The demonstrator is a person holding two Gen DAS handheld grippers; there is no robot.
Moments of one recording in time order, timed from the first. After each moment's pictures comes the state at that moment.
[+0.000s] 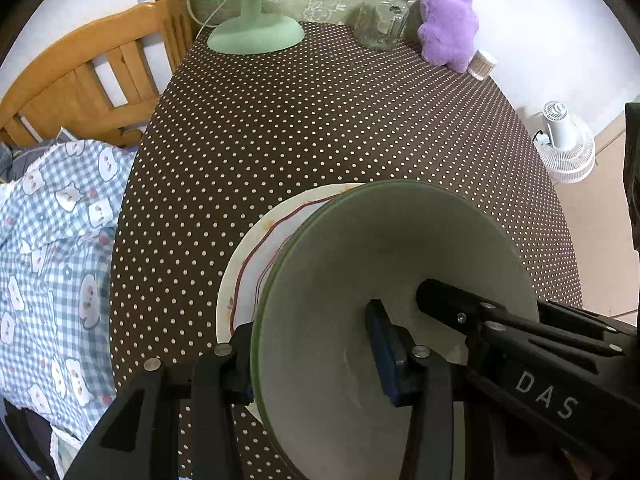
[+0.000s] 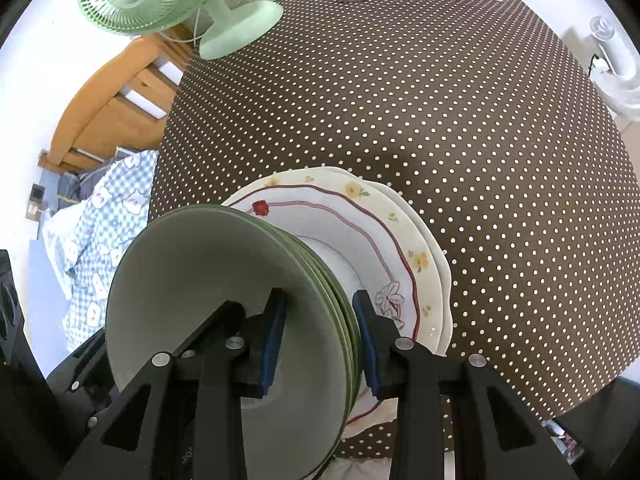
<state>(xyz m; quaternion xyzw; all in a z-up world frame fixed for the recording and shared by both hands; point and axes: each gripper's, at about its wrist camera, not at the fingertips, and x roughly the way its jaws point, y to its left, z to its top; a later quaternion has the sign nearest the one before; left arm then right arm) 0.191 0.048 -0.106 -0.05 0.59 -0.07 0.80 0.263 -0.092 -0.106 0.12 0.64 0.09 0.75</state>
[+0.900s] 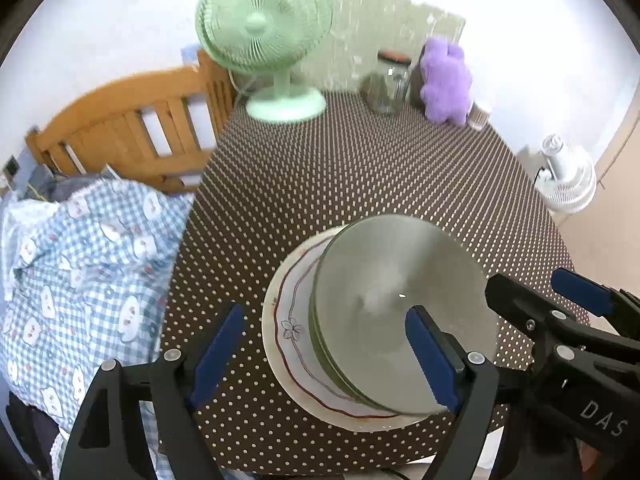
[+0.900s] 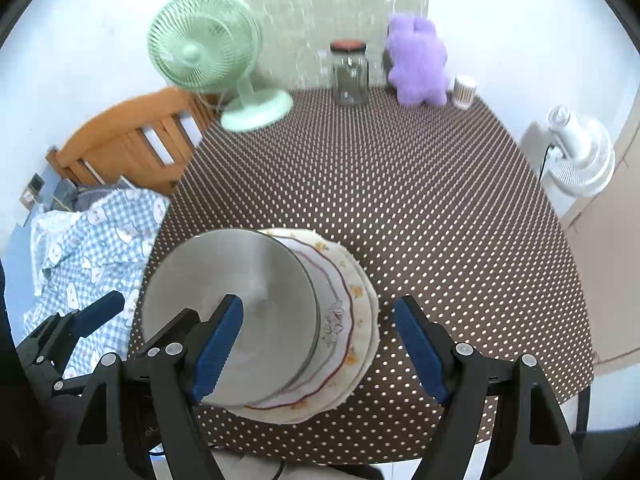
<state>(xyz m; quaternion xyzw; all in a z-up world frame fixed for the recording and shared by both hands) 0.127 0.053 -0.048 -0.02 0.47 -0.01 0.88 0.188 -0.112 -0.023 0.03 0.49 0.07 0.87</state>
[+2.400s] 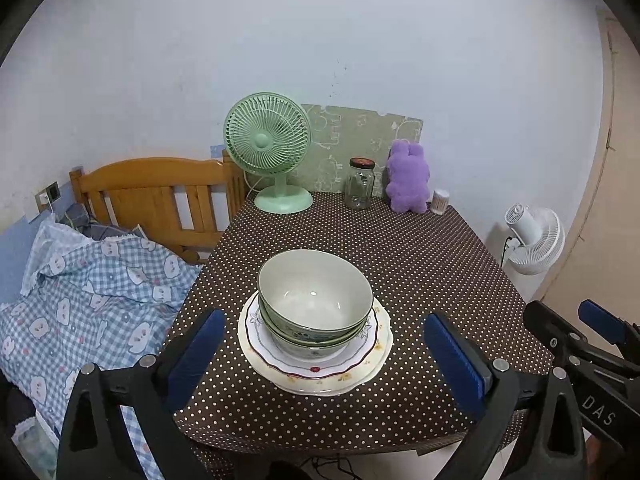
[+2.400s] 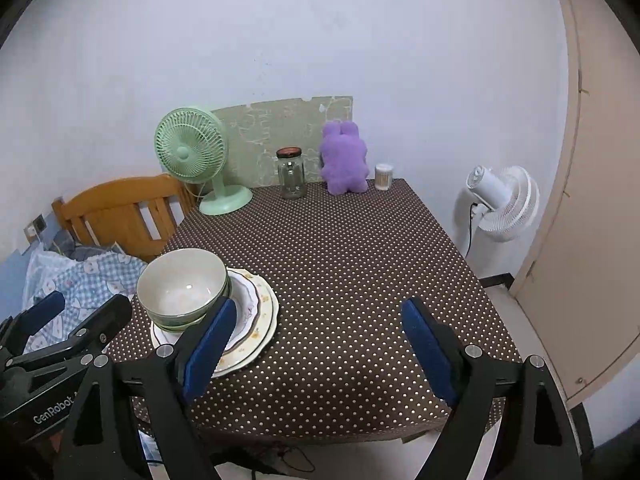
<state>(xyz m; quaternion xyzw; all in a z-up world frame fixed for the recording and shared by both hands) -0.006 -0.007 0.004 -0.04 0.30 0.01 0.95 0.038 -0.217 0.021 0.03 0.32 0.03 0.95</state>
